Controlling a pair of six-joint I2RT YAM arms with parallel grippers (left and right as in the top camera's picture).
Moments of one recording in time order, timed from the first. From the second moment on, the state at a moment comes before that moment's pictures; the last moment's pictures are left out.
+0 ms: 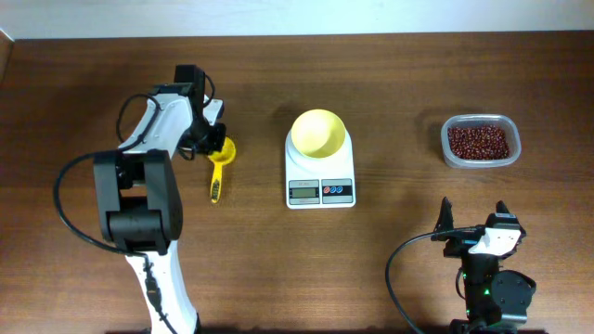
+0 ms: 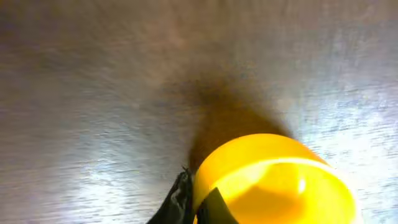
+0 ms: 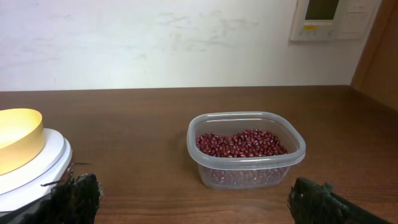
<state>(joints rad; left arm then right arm) 0.00 2.20 1.65 -0.93 0.01 0.15 -0.10 0.01 0.01 -0.07 -0.02 0.01</state>
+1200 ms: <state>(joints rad) 0.01 1.55 2.02 -1.56 0.13 -0.97 -0.10 0.02 0.07 -0.03 -0.10 0.22</state>
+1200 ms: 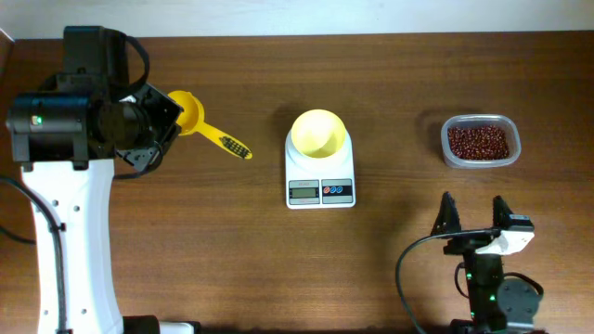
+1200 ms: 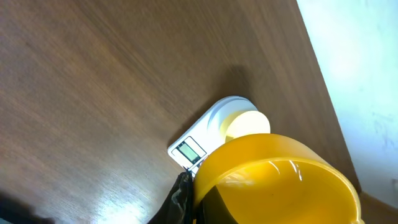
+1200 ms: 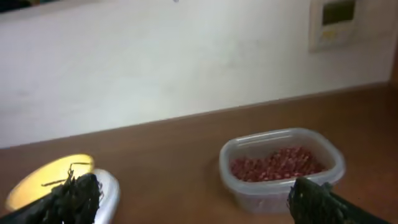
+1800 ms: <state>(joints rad) 0.01 1.55 2.02 -1.54 0.13 -1.04 -0.10 1.19 1.02 -0.20 -1.04 0.46</state>
